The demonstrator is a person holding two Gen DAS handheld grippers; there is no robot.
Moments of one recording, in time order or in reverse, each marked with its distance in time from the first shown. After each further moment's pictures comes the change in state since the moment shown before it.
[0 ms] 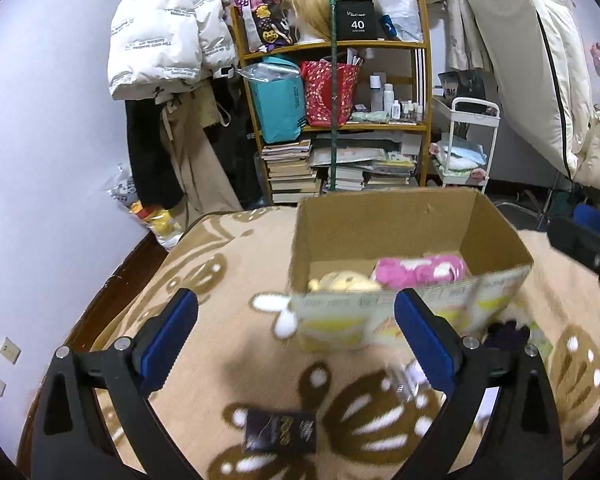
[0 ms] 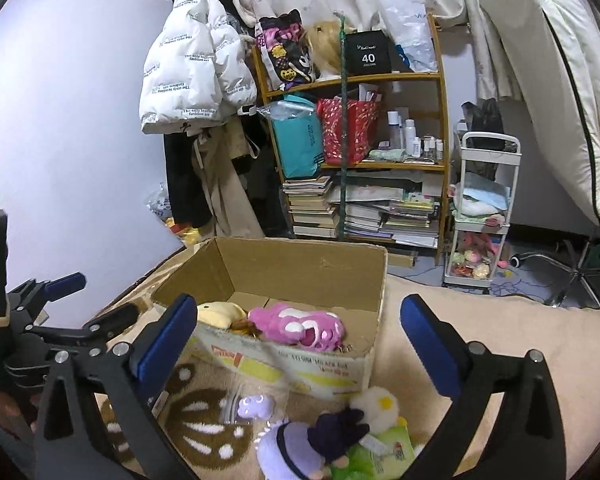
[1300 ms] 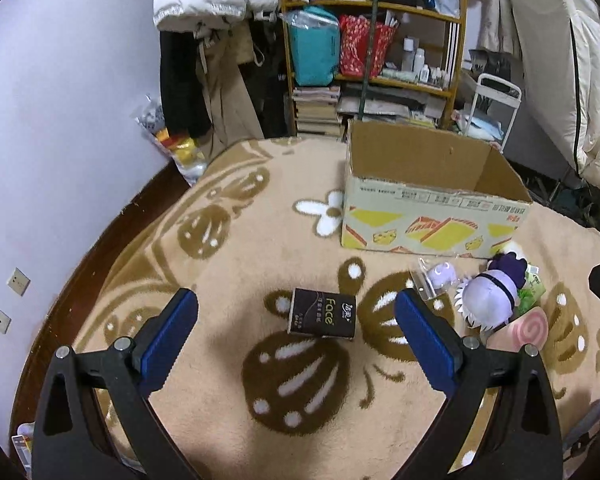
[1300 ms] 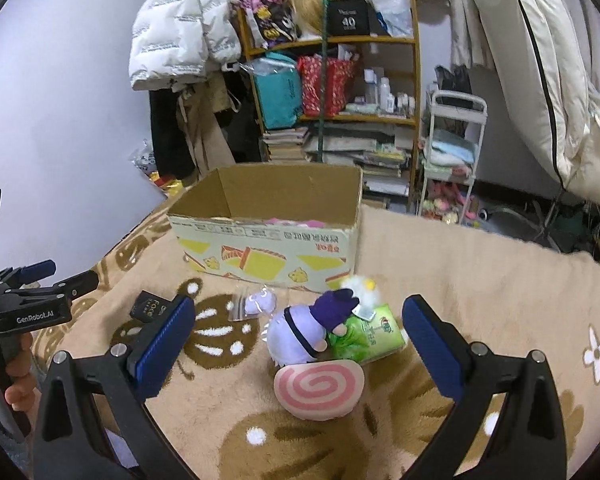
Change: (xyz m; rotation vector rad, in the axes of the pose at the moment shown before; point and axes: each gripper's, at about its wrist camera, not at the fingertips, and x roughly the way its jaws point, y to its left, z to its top) left arm -0.045 0.049 -0.054 -0.118 0.210 0.015; right arm -0.068 0.022 -0.048 0.022 0.180 -0.103
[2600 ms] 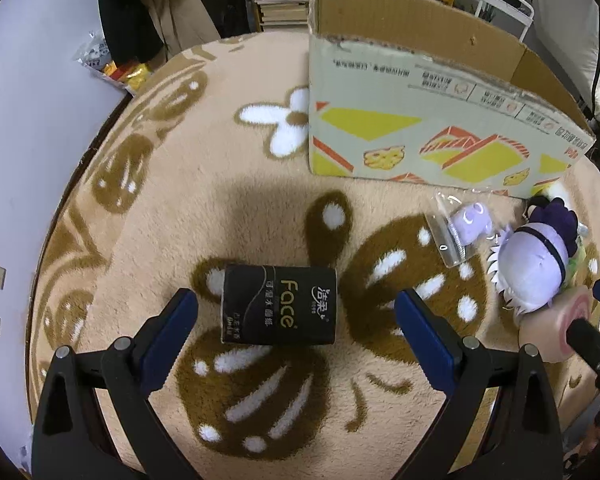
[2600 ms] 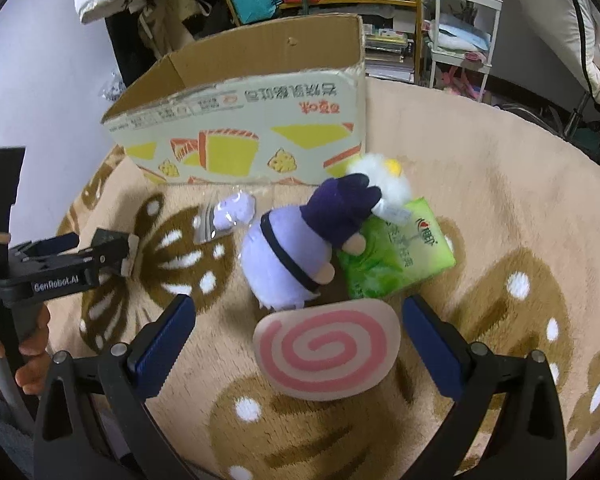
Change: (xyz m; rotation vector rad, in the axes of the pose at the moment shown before) left arm 0.125 -0.037 -0.002 0.069 0.350 -0.054; right arm 0.096 -0.012 -0.036 0.093 0.386 0.016
